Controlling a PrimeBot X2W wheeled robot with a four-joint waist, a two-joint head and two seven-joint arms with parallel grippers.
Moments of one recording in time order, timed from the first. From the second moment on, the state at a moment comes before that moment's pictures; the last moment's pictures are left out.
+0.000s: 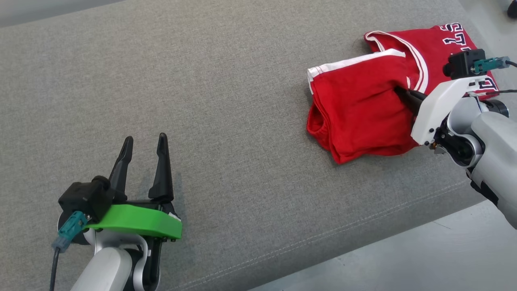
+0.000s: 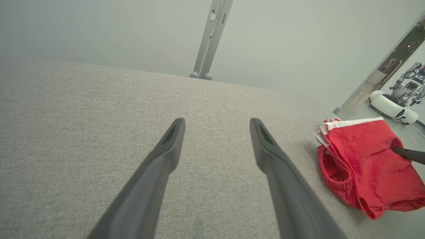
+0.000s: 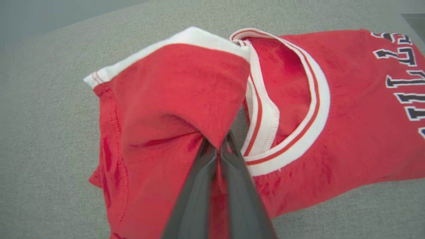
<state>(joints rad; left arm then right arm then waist) -0.22 0.31 -0.43 -0.04 -0.66 0.25 -0.19 -0.97 -0.54 0.98 0.77 1.21 0.13 0.08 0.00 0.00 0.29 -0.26</state>
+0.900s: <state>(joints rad) -0.22 0.36 -0.43 -0.09 -0.65 0.28 -0.15 -1.13 -0.63 0.94 0.95 1.21 0.13 0.05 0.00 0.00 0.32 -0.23</state>
